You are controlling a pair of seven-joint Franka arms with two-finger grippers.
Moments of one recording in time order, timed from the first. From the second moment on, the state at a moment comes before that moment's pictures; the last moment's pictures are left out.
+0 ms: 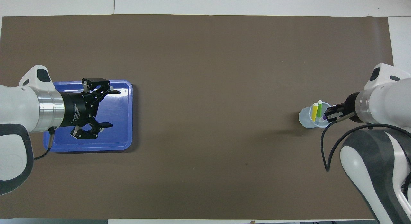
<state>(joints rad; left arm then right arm) -0.07 -0.23 -0.15 -2.11 -0.45 2.03 -1.14 0.01 -0.19 0.05 -2.14 -0.05 2.03 -0.28</state>
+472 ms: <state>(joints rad) -0.03 -0.14 -0.07 -1.84 -0.17 1.72 -0.65 -0.02 -0.17 0.05 -2.19 -0.05 2.11 -0.28</state>
